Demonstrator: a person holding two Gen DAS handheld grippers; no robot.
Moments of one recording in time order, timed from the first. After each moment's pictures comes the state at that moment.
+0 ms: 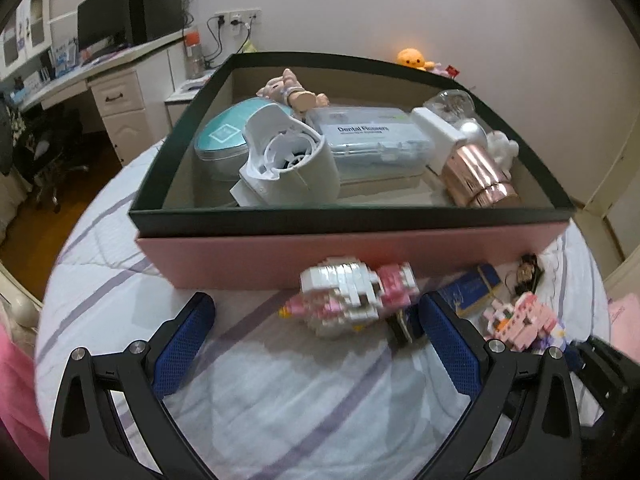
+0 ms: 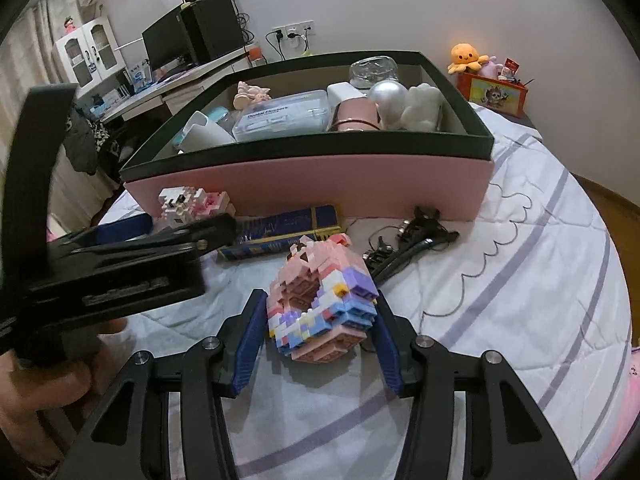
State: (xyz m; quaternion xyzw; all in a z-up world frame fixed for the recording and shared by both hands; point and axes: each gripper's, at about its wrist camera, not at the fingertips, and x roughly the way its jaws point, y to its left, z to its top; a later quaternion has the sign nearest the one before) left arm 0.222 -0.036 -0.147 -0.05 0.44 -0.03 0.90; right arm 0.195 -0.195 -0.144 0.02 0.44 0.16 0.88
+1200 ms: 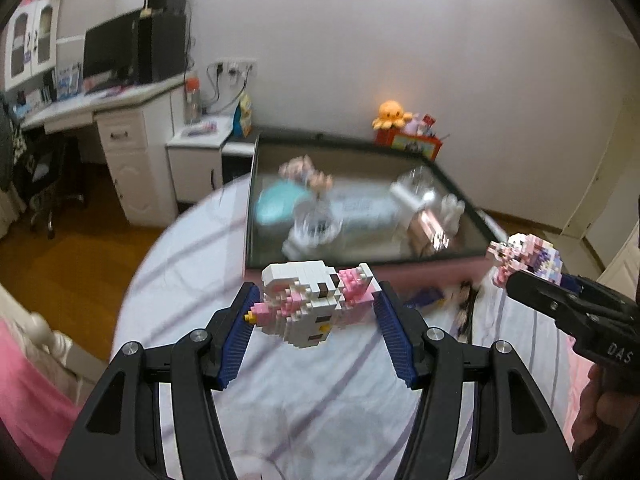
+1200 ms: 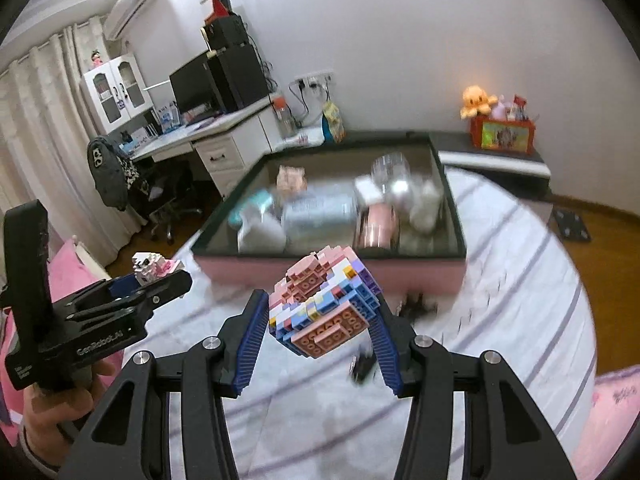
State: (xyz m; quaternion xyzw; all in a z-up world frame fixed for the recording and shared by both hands) left arm 0.159 0.007 -0.062 -0.05 0.35 -0.06 0.93; right arm 0.189 -0.205 -0.058 0.04 0.35 0.20 0.91
